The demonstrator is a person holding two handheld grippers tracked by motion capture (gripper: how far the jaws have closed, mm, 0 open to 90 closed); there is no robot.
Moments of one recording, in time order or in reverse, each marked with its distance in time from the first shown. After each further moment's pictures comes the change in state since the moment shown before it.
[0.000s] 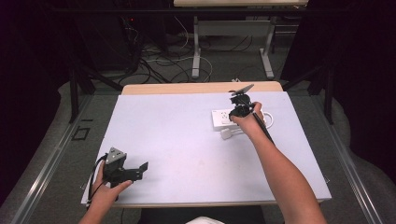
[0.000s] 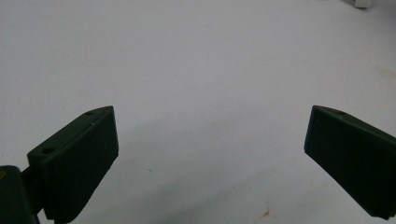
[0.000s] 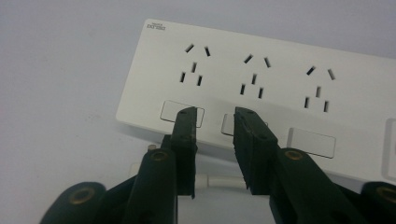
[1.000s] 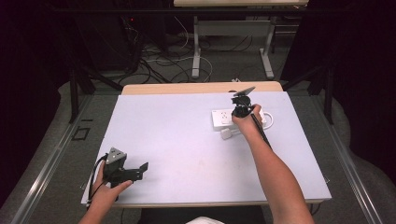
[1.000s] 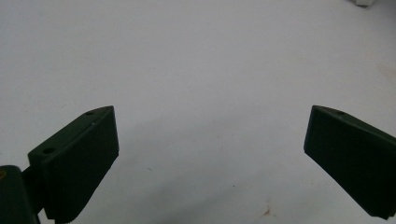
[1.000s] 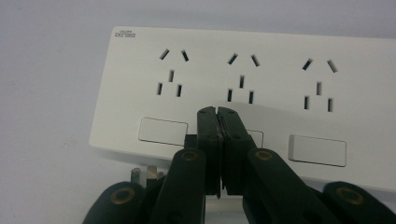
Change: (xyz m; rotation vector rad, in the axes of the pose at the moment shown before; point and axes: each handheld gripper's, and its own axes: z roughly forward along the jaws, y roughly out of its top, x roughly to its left) left arm 0.000 0.000 0.001 0.003 0.003 0.007; right arm -0.008 -0.001 0.022 -0.016 -0.021 0.105
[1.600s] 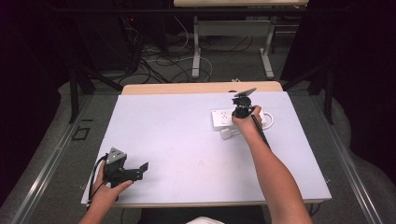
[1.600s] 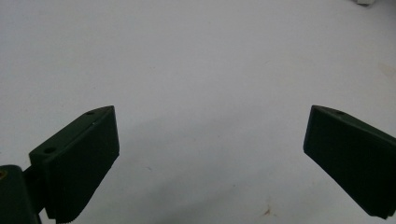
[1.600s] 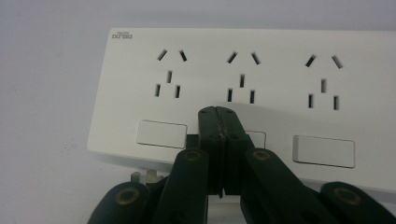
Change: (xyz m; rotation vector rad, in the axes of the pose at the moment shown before) left arm 0.000 0.000 0.000 0.001 0.005 0.001; right arm -0.002 -0.002 0.004 -0.001 0.011 0.027
